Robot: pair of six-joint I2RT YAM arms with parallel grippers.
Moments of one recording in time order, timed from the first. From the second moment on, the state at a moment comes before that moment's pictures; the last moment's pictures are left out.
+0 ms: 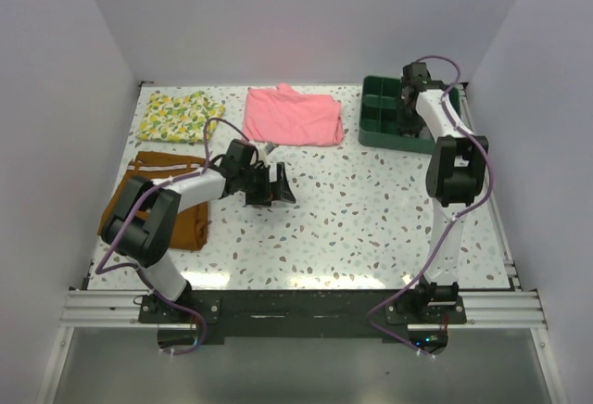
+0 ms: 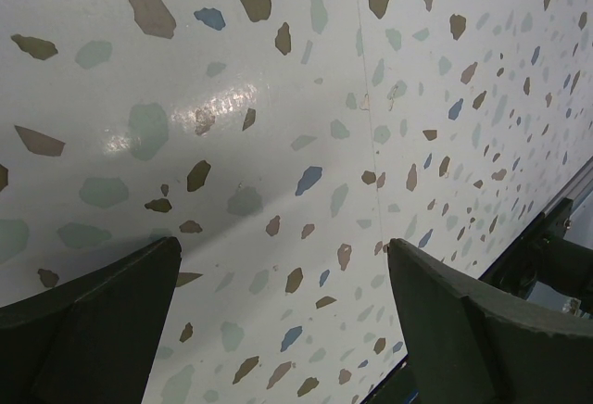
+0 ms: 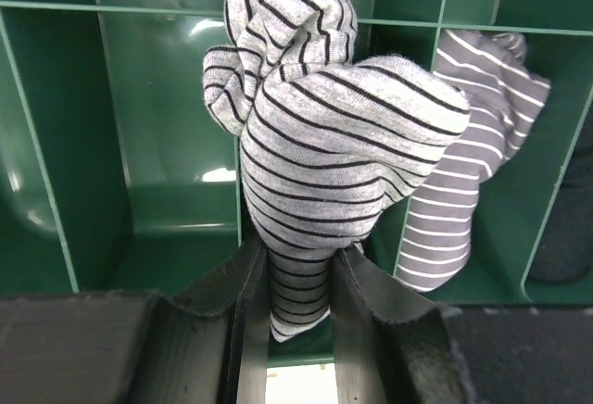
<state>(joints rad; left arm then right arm) -0.44 1.69 0.90 -0.13 0.47 -0.51 0.03 2.25 2.00 -0.85 0.20 0.08</state>
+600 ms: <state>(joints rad) -0.44 1.69 0.90 -0.14 0.47 -0.51 0.00 2.28 2.03 -0.96 0.11 0.12</state>
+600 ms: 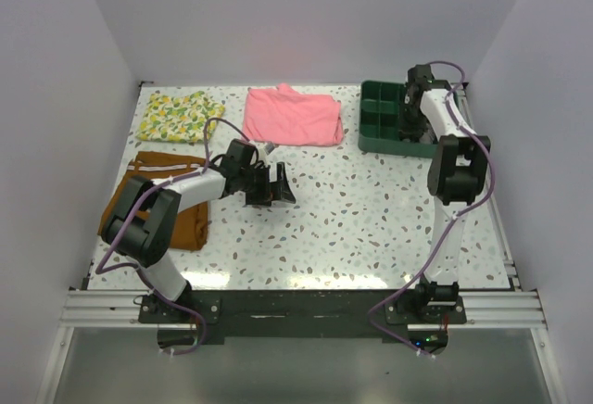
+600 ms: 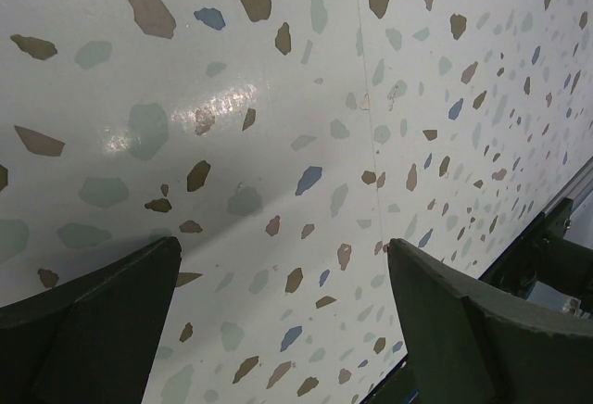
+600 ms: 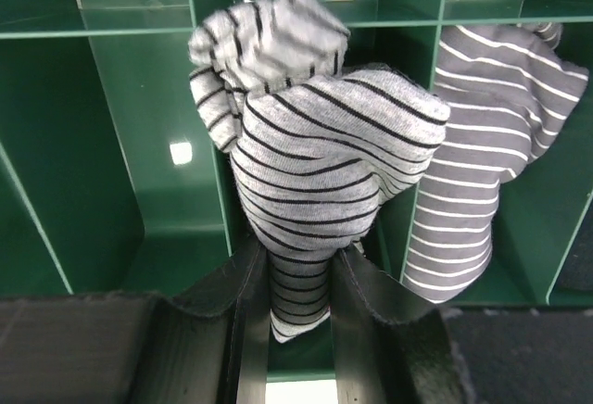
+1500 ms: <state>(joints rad) -0.44 1.70 0.91 -0.15 0.47 -0.49 0.00 2.32 2.16 -1.14 0.14 0.09</state>
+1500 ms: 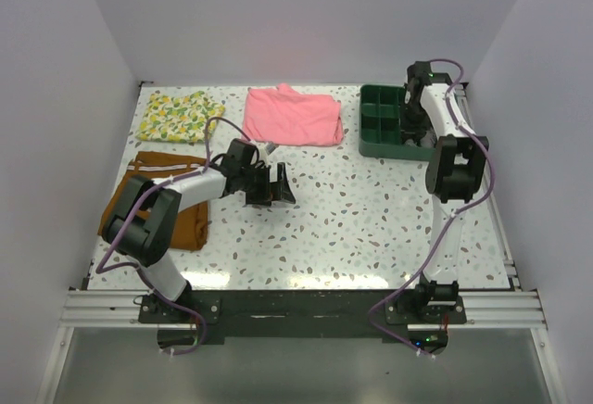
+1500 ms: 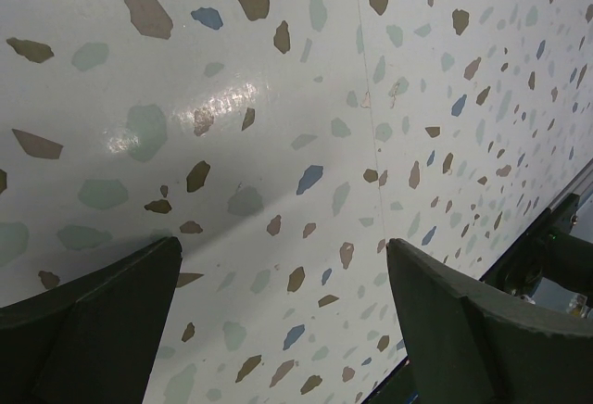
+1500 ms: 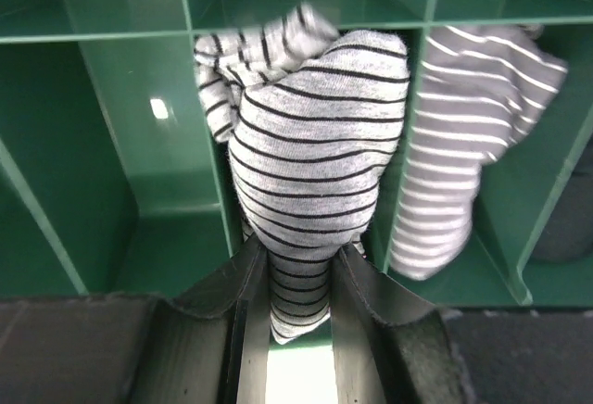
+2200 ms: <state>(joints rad) -0.44 1.71 0.92 -0.16 0.47 -0.49 0.00 2.33 2.13 -1.13 0.12 0.05</state>
